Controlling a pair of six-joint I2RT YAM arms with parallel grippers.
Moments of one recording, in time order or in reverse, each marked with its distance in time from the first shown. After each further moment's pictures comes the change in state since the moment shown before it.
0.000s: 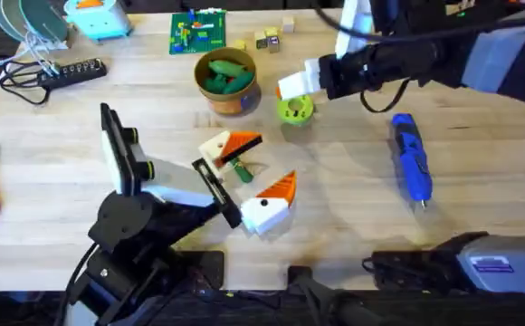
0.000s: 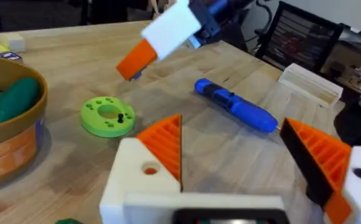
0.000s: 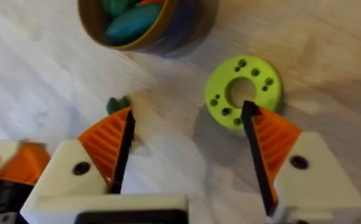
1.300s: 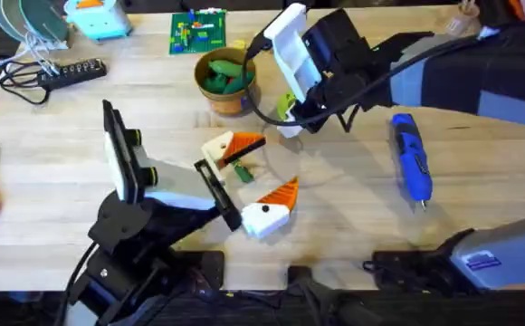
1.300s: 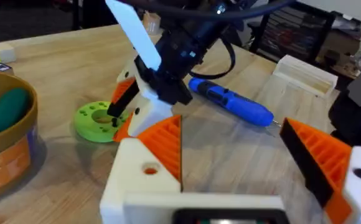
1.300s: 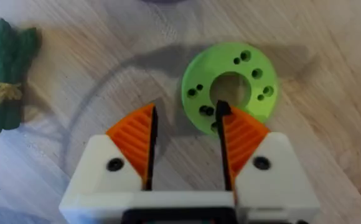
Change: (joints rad) left arm 0.000 0.000 0.000 0.001 0.041 0.052; right arm 0.182 0.169 0.005 -0.011 0.350 -0.413
